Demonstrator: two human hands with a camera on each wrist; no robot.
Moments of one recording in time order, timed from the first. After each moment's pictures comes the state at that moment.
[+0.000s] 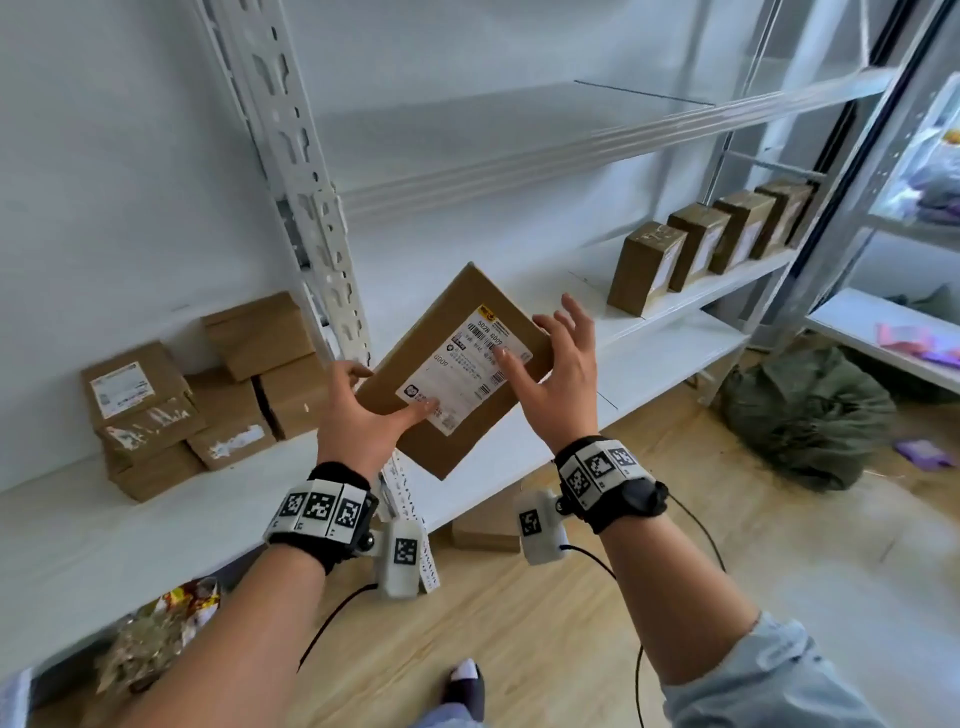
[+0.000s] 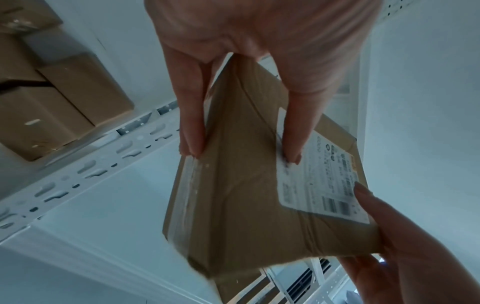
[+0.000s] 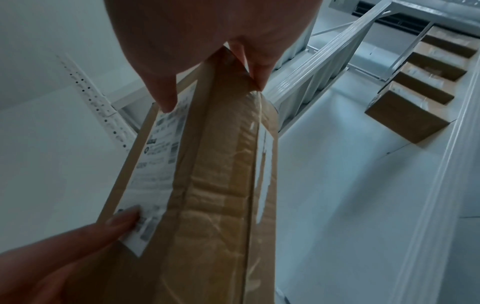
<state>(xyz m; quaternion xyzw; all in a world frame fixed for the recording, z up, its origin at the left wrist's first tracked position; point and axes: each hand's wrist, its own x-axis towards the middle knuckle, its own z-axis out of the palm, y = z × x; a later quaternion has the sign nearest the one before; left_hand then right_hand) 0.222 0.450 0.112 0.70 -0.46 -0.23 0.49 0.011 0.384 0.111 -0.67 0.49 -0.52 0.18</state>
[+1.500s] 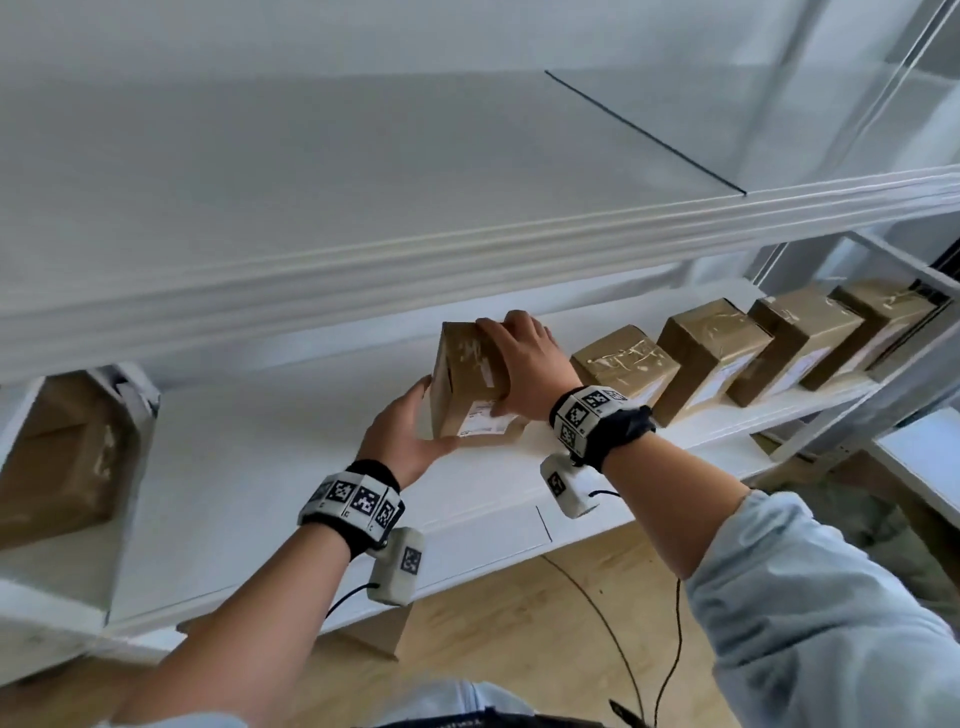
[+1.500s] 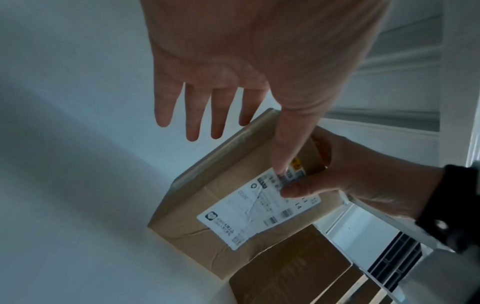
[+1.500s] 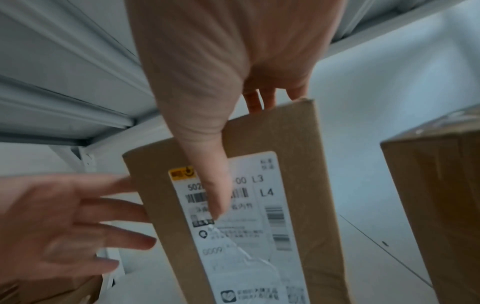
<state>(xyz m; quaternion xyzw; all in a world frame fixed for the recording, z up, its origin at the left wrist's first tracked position) -0.007 -0.034 0.037 0.76 -0.50 -0.26 0.32 -0.167 -0.173 0.077 -0.91 0.39 -0.12 0.07</state>
